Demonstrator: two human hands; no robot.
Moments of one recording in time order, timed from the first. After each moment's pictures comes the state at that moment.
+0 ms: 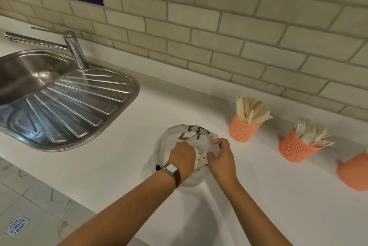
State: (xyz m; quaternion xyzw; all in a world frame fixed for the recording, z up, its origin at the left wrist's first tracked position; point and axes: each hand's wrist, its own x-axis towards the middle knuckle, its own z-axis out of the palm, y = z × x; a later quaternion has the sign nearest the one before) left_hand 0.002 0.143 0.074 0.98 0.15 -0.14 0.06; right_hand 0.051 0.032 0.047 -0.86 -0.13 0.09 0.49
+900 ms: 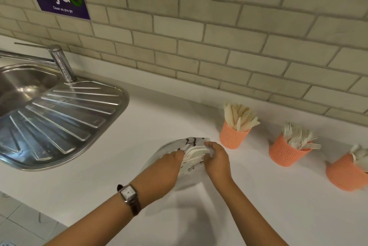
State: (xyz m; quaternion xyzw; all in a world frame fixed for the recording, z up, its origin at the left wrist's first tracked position) left_hand -0.037 0.162 0.107 0.99 0.02 -0.03 0.16; right_hand 0.083 0.033 0.040 -0.87 -0.13 0.06 0.47
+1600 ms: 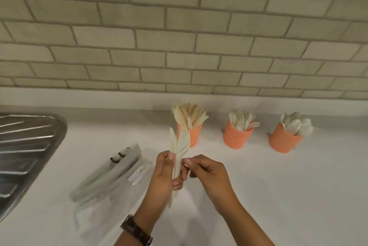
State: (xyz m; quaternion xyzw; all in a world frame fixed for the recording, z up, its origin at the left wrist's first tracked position) left_hand 0.010 0.076 0.108 0.59 0.08 0.04 0.81; right_hand 0.030 -0.046 0.121 -0.72 -0.10 0.09 0.68
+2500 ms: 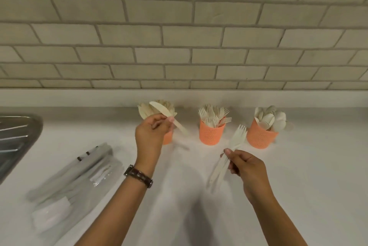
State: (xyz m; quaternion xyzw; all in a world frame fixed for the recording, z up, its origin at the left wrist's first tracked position) left_hand 0.102 -0.004 0.146 0.64 0.16 0.21 0.72; right_hand 0.084 -0.222 0.104 -0.70 0.11 0.03 0.71
